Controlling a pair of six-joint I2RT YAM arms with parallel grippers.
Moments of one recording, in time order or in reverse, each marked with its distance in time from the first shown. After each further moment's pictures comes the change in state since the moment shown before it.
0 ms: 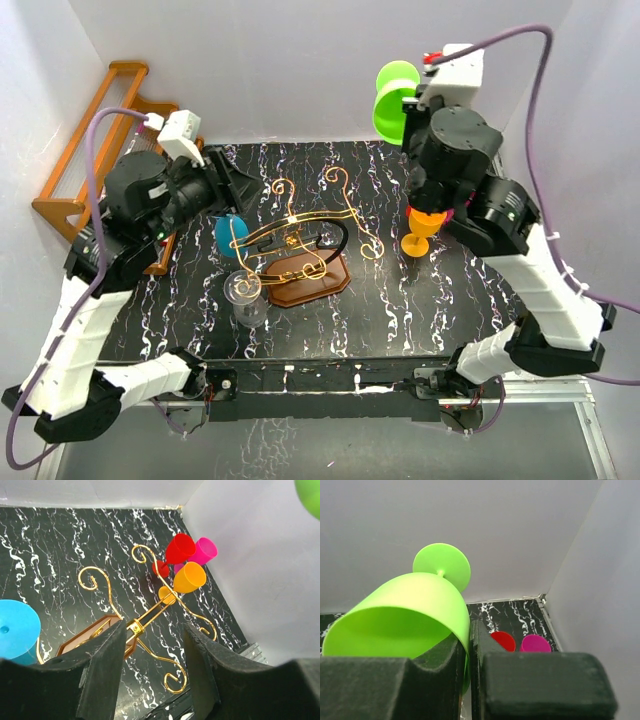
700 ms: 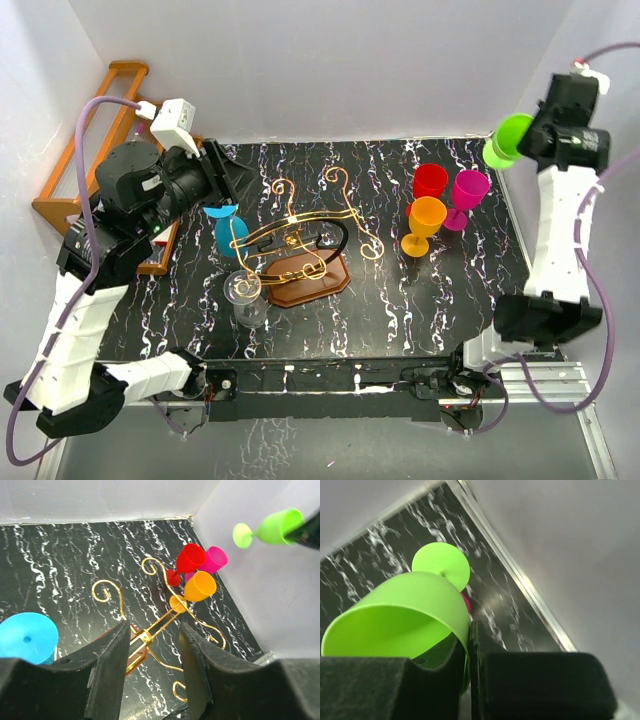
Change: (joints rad) left arm 0.000 0.061 0.096 -0.039 -0.031 0.054; right arm -1.121 0.219 -0.011 -0.376 -0.834 0.308
